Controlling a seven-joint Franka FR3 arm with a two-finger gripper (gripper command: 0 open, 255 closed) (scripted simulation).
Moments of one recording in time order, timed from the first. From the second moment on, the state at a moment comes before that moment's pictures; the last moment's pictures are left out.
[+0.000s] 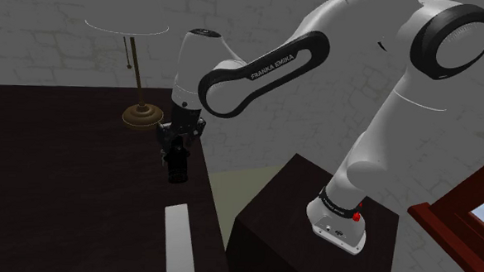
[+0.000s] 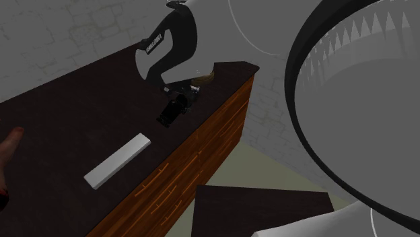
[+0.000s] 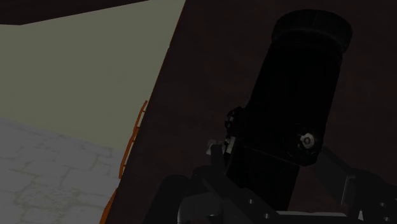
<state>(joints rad) 0.04 0.01 0.55 -2.23 0.10 2.41 0.71</state>
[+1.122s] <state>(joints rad) 0.04 -0.06 0.54 -2.16 0.13 2.28 0.68</state>
